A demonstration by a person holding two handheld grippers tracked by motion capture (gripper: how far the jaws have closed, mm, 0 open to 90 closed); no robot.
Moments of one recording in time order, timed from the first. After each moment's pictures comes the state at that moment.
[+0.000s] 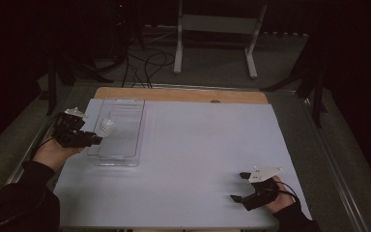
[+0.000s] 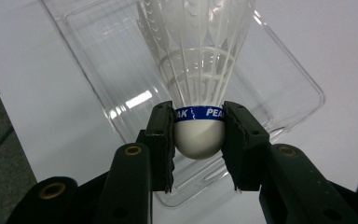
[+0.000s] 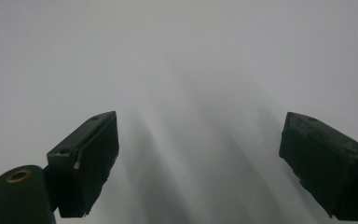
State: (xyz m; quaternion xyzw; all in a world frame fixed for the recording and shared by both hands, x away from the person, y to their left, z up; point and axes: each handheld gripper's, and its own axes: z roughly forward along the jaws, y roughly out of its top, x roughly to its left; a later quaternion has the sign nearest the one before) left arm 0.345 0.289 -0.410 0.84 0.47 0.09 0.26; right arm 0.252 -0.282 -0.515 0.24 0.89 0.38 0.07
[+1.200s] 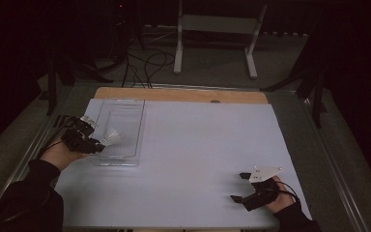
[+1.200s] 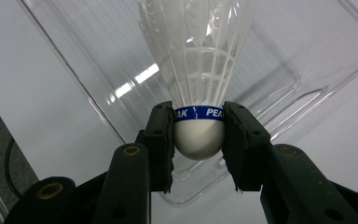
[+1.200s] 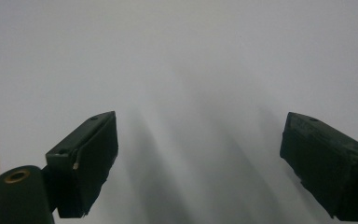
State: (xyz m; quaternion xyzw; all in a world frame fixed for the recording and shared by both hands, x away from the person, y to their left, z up) left arm 0.349 0.275 -0.430 0.88 0.44 0.08 0.19; right arm 0.252 -0.283 -0.515 0.24 0.89 0.38 0.07
